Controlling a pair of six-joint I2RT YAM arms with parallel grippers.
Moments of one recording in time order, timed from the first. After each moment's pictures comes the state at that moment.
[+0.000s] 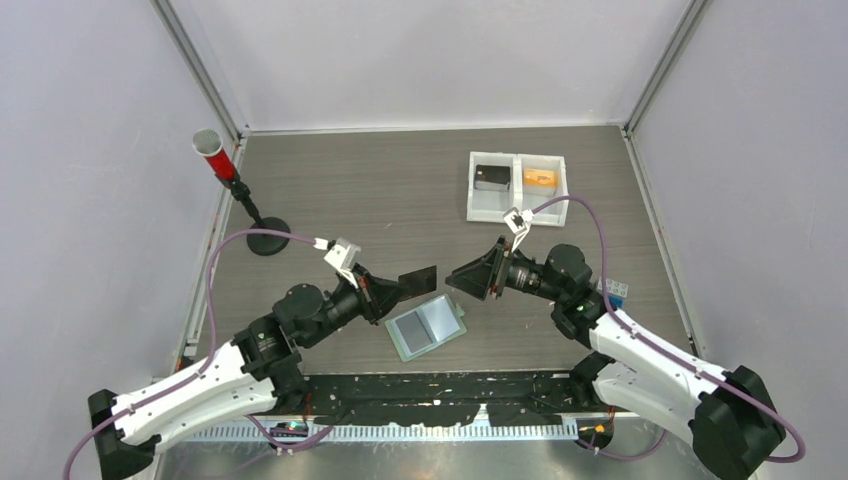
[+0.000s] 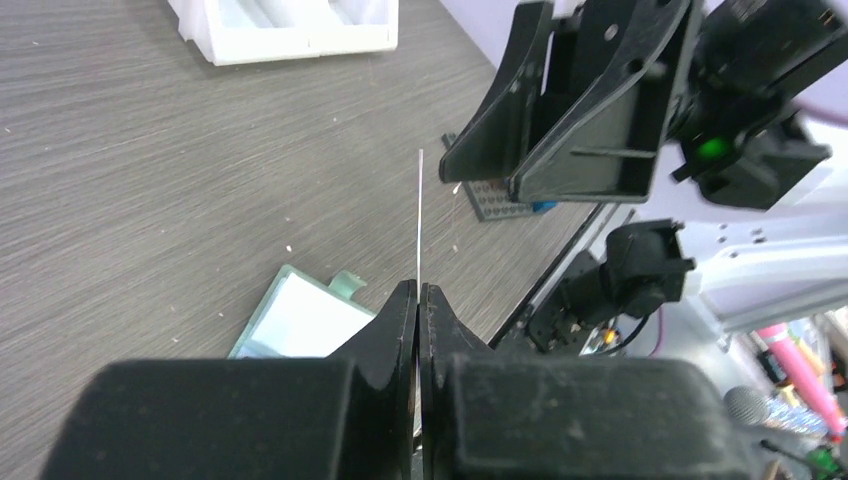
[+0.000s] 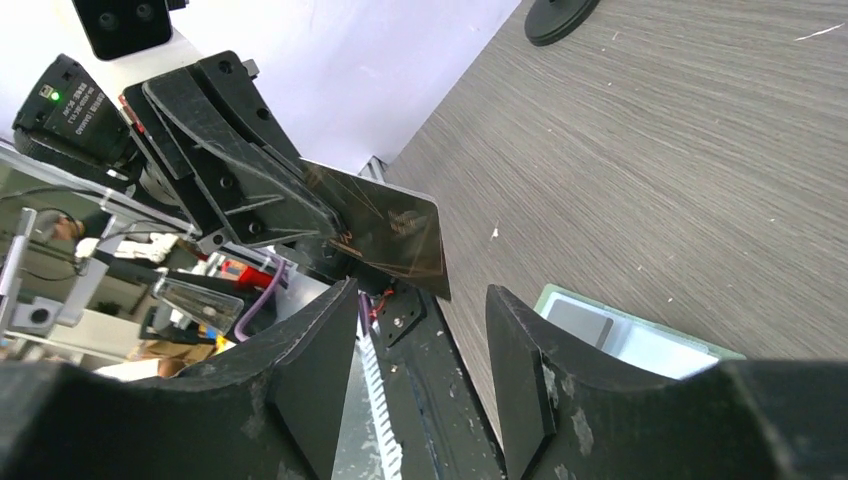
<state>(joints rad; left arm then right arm) -1.01 0.55 0.48 -0.02 -0.12 -0.55 0.62 0.88 0.42 0.45 -0.58 0.76</state>
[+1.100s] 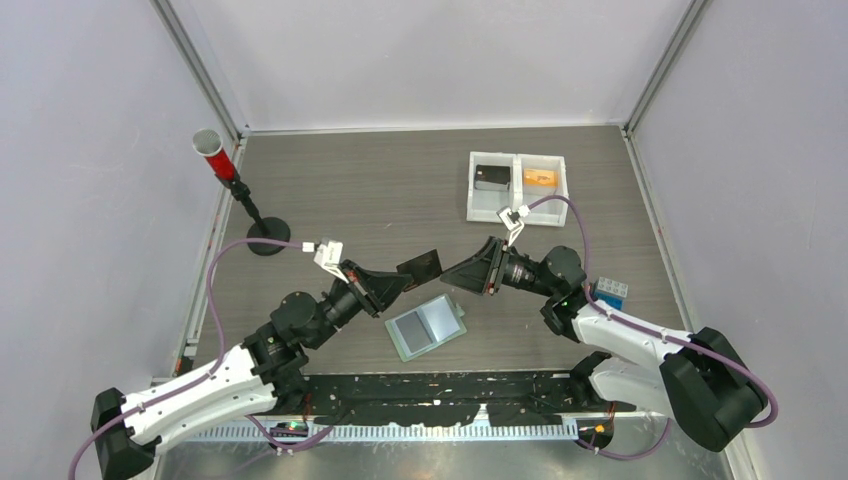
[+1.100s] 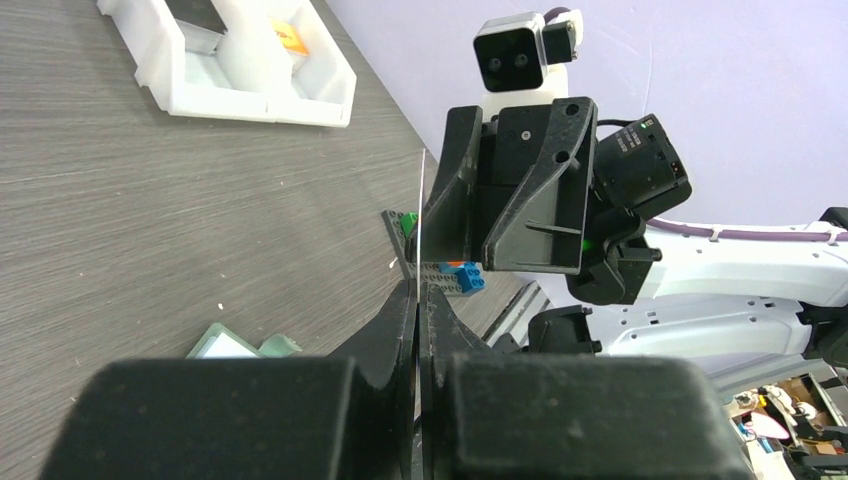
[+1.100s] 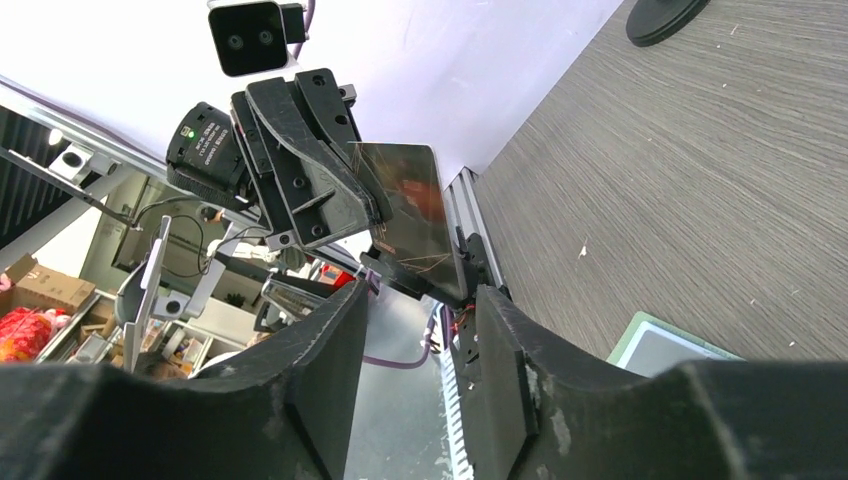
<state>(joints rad) -1.01 0.55 0.36 0.28 -0.19 -0.74 0.59 1.10 0.34 0.94 -0.70 1.05</state>
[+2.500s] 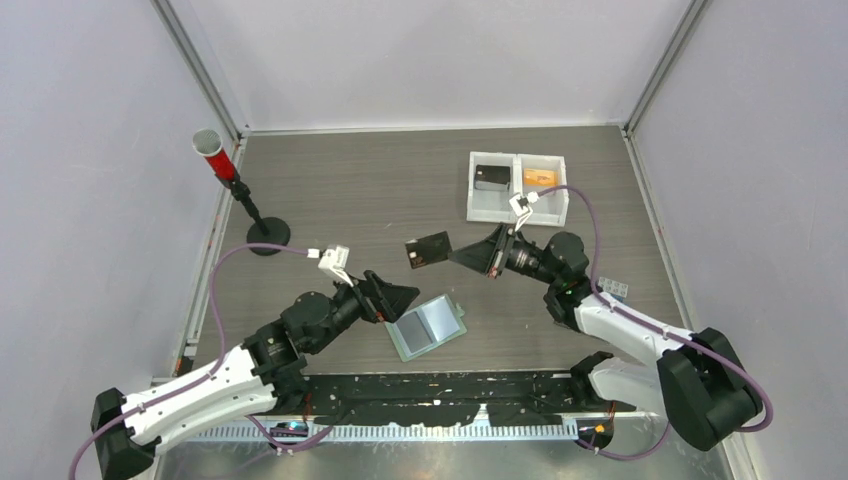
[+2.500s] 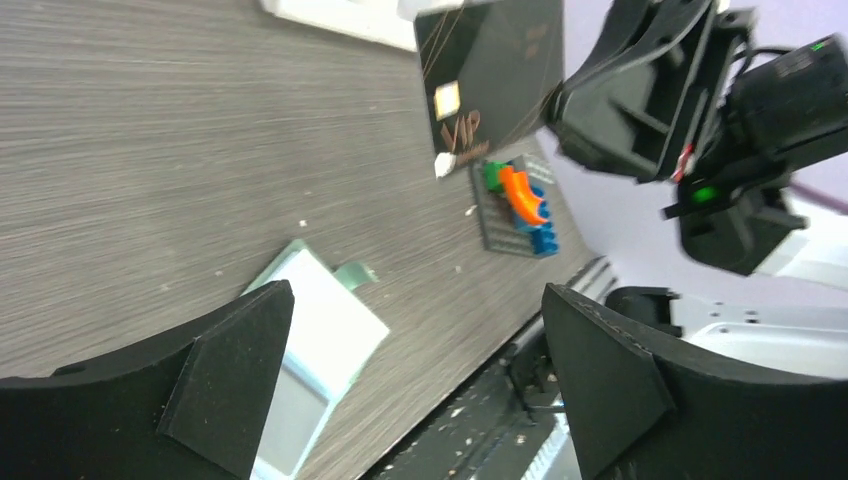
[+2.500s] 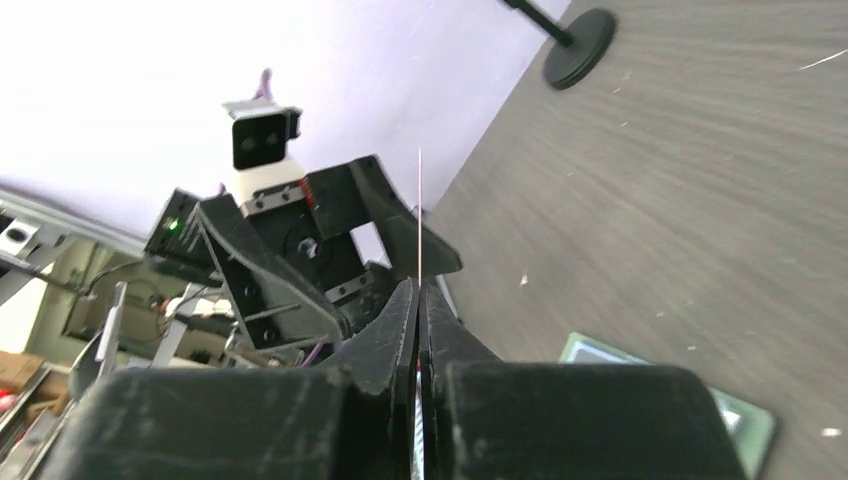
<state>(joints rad) -1.00 0.54 0.33 0.11 -0.25 -0.82 0.52 1.11 0.40 0.83 -0.68 1.02</state>
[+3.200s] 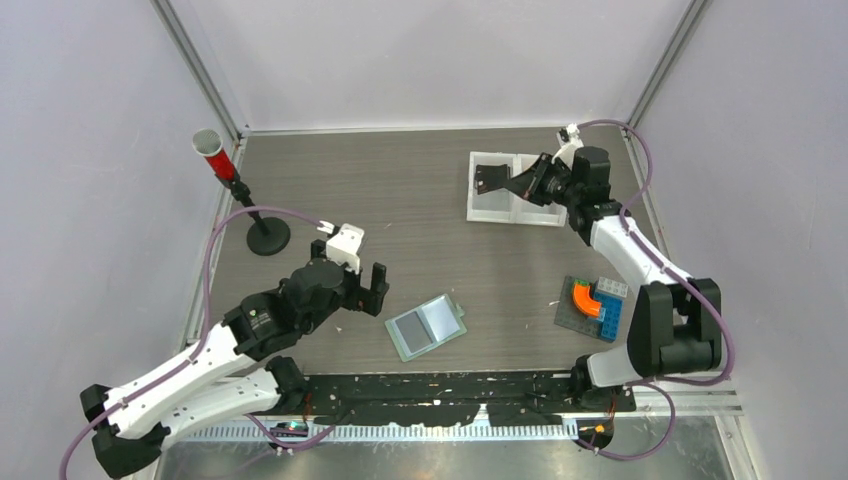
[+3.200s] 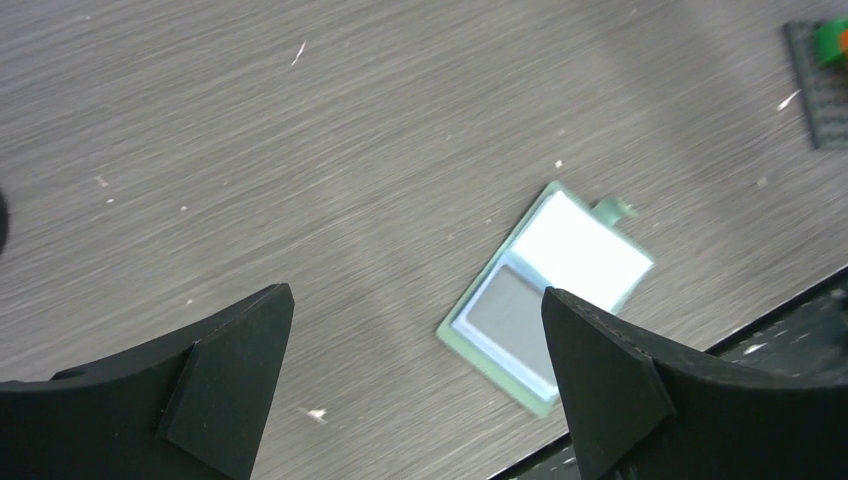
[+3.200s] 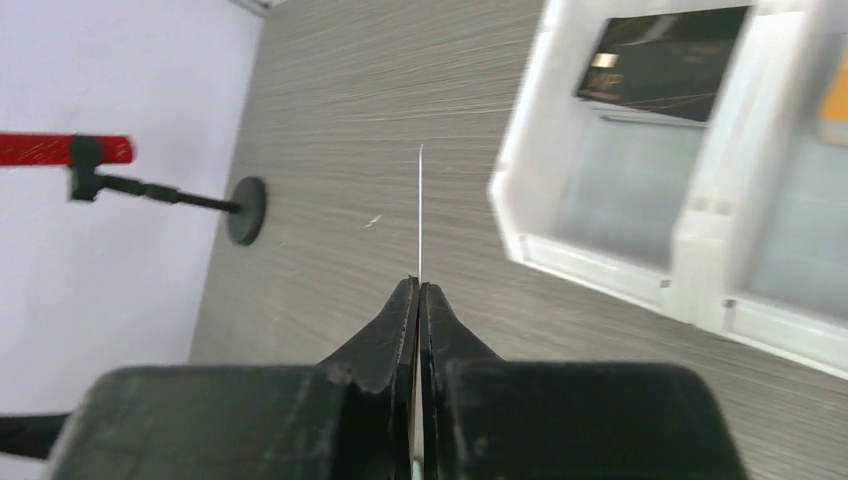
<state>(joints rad) -0.96 0.70 0.77 -0.57 -0.40 -0.35 0.10 1.41 0.95 0.09 -0.54 0.59</state>
